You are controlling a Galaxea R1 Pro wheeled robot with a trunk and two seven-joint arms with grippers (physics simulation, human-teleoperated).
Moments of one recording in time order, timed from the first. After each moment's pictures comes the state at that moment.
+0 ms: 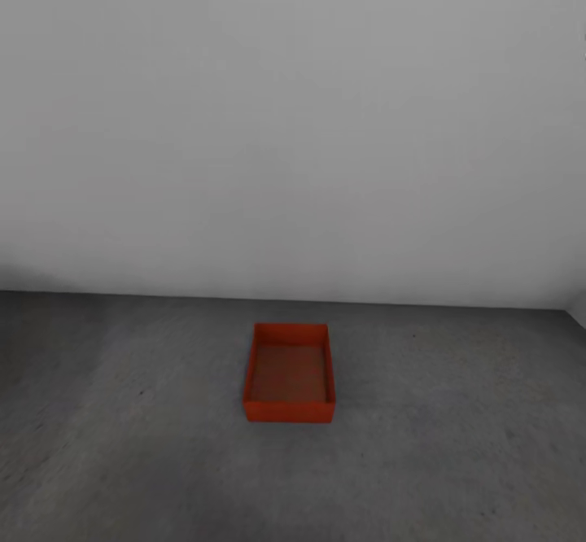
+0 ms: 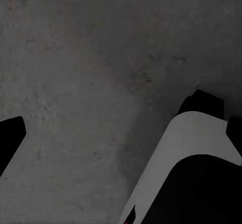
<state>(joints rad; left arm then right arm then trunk) -0.33 0.07 -0.04 -0.01 0.37 -0.03 0.29 -0.18 -0.05 0.05 0.03 -0.06 -0.17 0.06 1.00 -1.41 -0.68</state>
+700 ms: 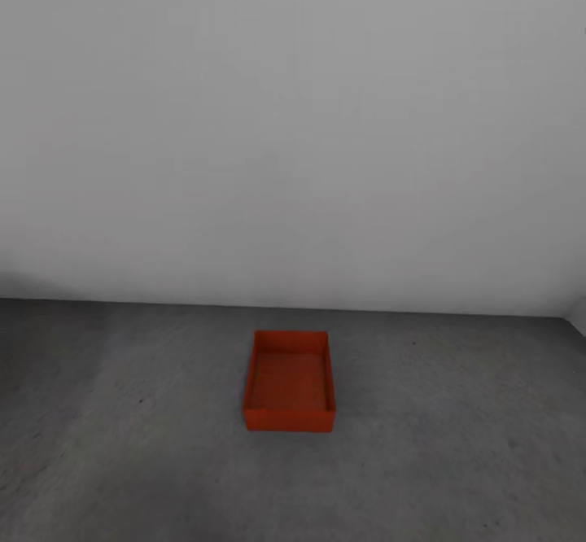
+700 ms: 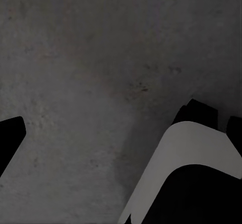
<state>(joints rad) -0.33 0.07 -0.04 -0.01 0.37 -0.03 0.29 -0.18 -0.05 0.05 0.03 -0.06 -0.17 0.07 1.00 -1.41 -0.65</state>
